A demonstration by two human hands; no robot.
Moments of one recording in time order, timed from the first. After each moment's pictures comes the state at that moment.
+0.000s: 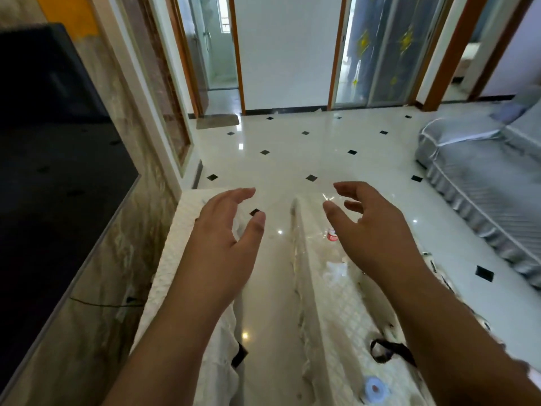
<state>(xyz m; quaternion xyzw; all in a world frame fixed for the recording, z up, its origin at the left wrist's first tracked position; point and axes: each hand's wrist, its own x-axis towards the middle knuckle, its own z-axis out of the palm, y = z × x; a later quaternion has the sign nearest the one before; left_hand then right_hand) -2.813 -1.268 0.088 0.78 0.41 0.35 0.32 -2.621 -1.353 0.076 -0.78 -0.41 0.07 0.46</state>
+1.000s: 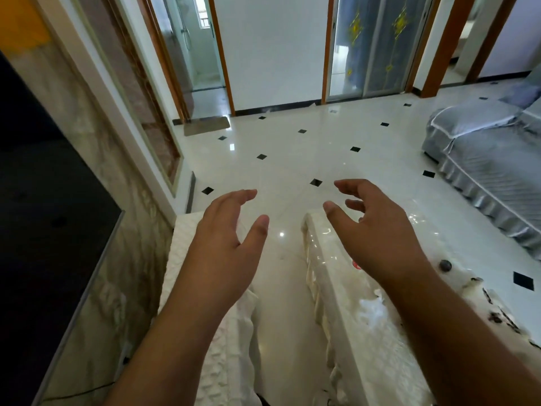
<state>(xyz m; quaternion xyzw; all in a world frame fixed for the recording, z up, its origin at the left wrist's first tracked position) -2.735 -1.001 0.071 0.82 0.38 0.30 0.32 -2.554 -1.104 0.053 -0.80 -0.36 0.08 0.48</state>
